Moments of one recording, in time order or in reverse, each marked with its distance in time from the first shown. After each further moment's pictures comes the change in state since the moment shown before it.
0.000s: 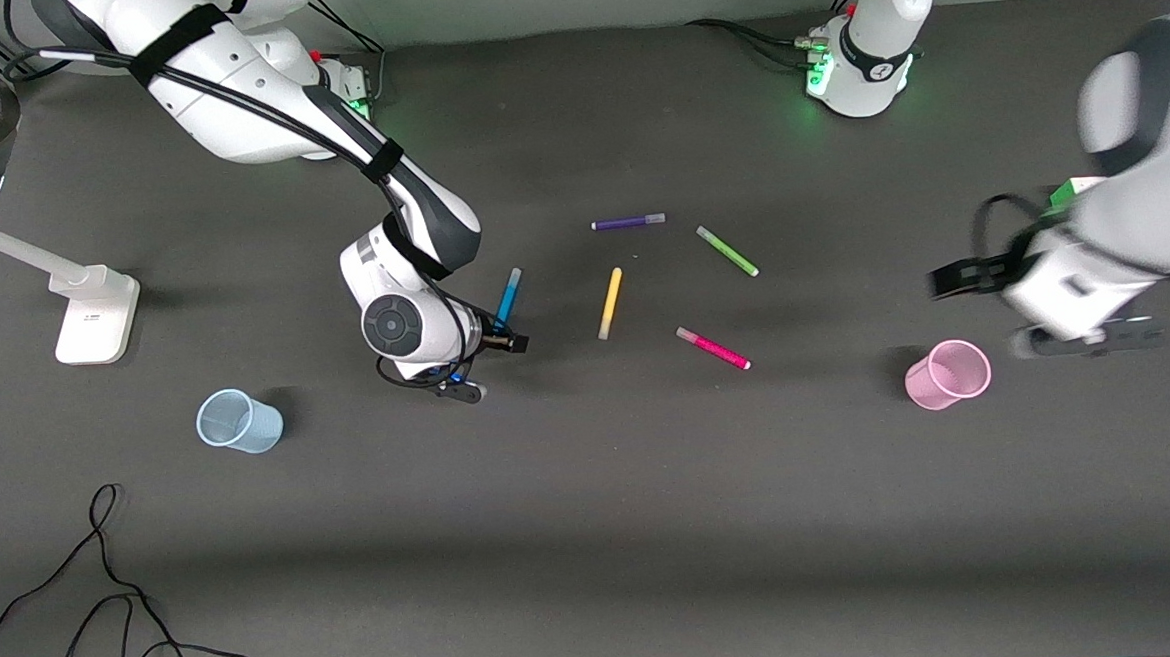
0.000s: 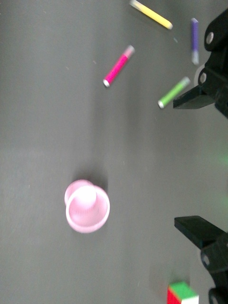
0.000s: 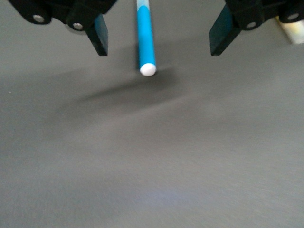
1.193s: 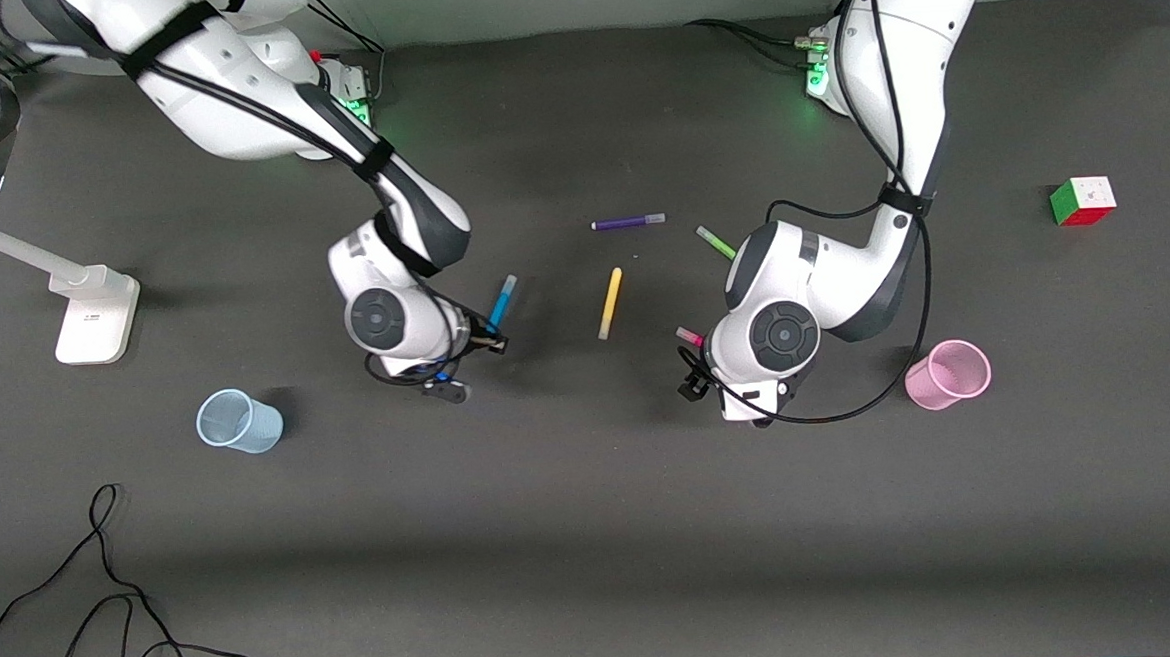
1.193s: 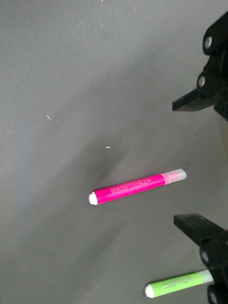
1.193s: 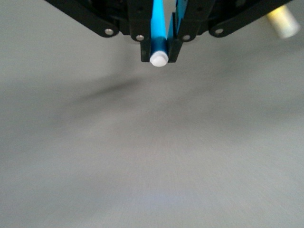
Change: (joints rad) left arm -0.303 0.428 -0.009 -0.003 -0.189 0.427 -0.965; right arm -0.047 -0.102 -0.009 0.003 -0.002 -0.050 -0.007
